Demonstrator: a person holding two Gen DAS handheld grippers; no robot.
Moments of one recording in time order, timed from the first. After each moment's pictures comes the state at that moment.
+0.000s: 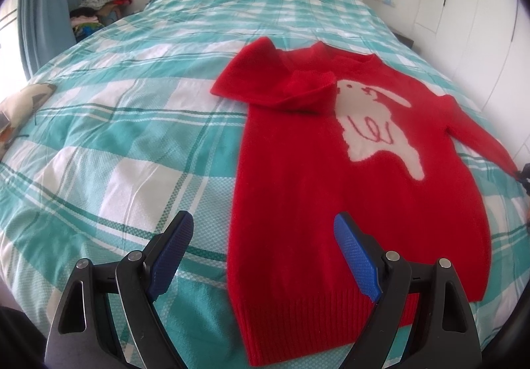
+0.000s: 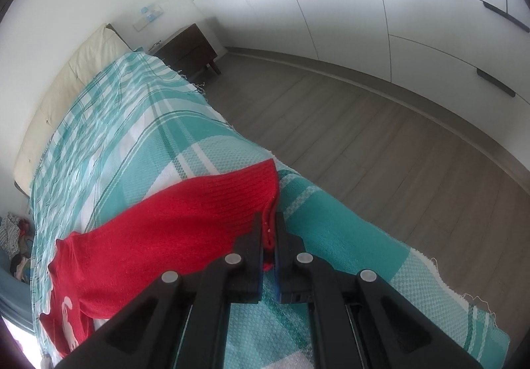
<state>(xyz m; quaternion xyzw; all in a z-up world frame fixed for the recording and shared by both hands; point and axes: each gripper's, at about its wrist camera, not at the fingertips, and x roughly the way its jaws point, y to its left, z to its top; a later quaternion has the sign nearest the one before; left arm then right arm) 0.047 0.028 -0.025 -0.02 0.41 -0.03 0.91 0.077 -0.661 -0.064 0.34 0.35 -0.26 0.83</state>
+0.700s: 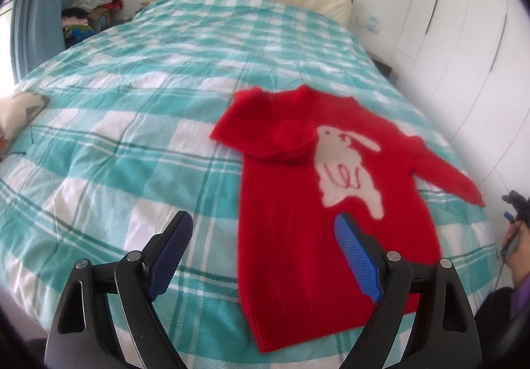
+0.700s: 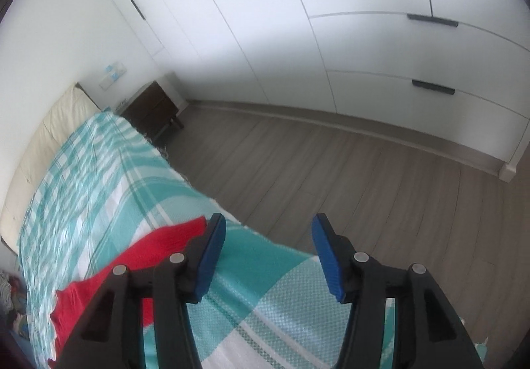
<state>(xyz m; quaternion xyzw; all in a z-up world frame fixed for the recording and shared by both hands) 0.047 0.069 0.060 -0.07 0.38 -0.10 0.92 -0.007 -0.662 -0.003 0.34 0.23 -0.37 0.84</state>
